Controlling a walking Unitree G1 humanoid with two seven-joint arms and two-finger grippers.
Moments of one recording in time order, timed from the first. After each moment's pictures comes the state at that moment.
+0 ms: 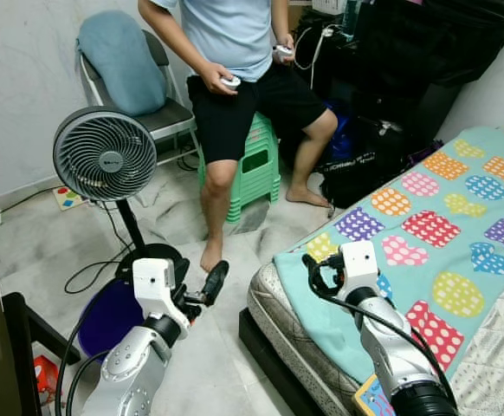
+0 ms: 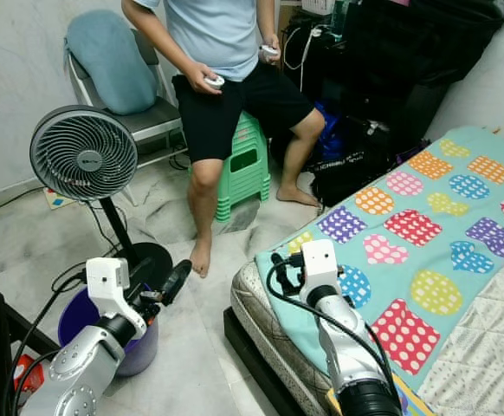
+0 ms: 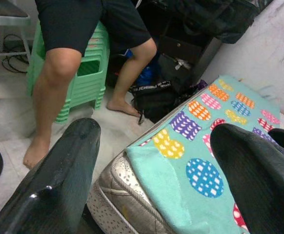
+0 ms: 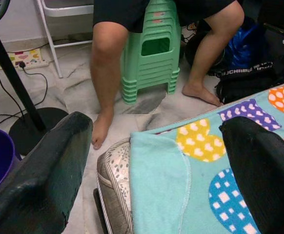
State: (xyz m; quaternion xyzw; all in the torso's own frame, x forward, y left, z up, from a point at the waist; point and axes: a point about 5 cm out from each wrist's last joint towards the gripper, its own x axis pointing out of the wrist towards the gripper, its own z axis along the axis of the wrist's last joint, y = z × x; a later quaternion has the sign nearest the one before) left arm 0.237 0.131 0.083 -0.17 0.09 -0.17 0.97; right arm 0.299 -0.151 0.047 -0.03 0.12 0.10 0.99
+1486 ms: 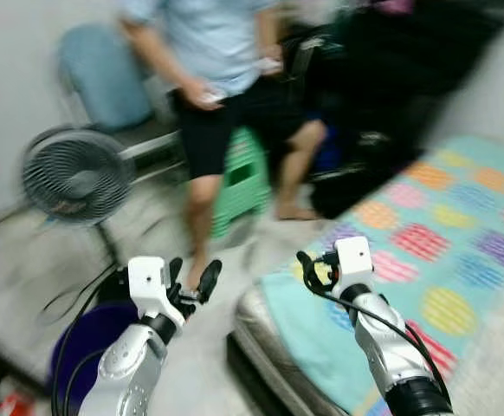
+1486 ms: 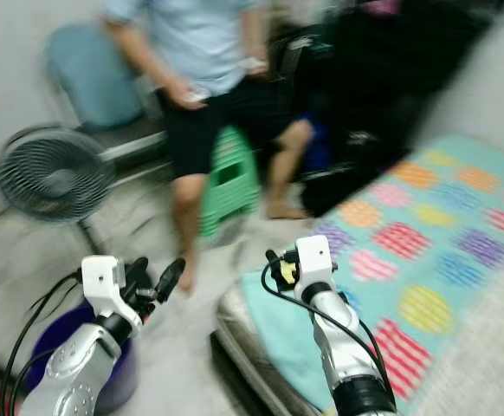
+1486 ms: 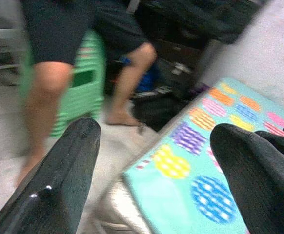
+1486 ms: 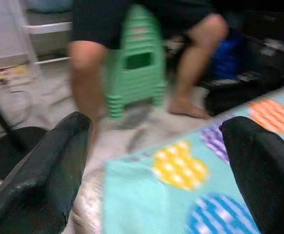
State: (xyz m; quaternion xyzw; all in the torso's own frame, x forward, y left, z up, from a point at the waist) left arm 0.240 0.134 0.081 -0.16 0.09 -0.16 0.97; right arm 0.303 -0.146 0.050 -0.03 0.12 0.11 0.99
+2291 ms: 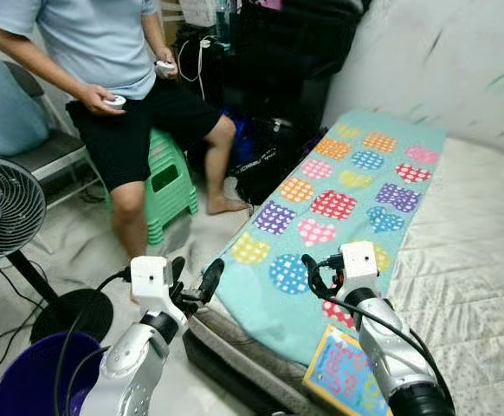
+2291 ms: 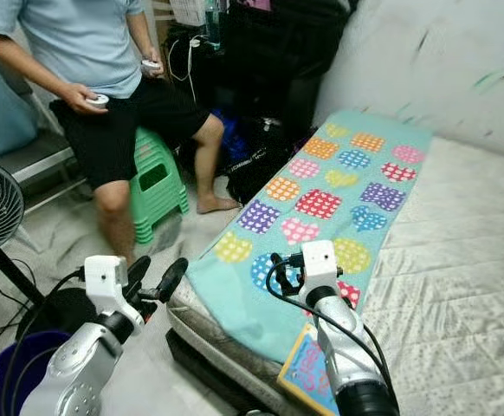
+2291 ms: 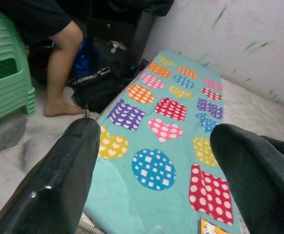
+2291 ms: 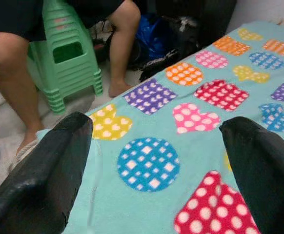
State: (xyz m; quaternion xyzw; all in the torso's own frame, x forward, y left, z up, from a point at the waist) left arm 0.243 0.132 0.083 -0.16 0.08 -0.16 0.97; right arm 0.299 -0.154 0.049 -0.03 0.11 0.09 0.99
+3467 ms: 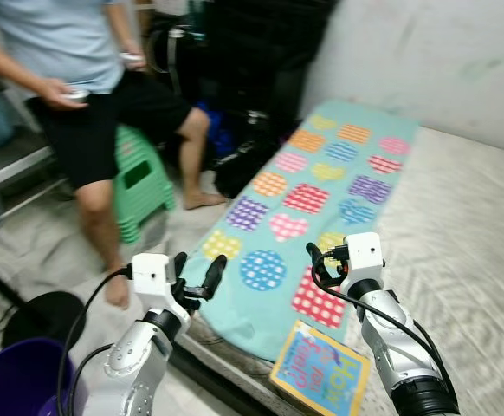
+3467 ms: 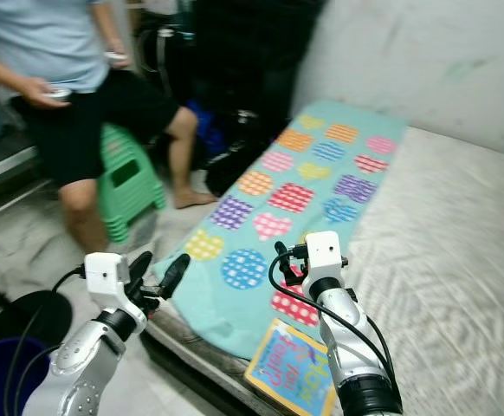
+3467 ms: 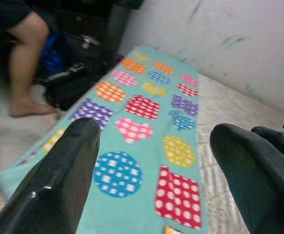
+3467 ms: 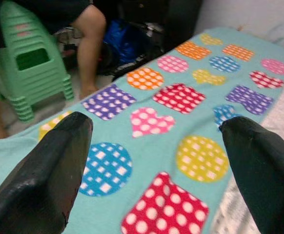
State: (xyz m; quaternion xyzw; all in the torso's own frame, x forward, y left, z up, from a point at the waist) left arm 0.242 0.129 0.087 -0.16 0.07 -0.16 0.97; right arm 0.306 -0.154 0.061 -0.03 0.09 0.08 0.99
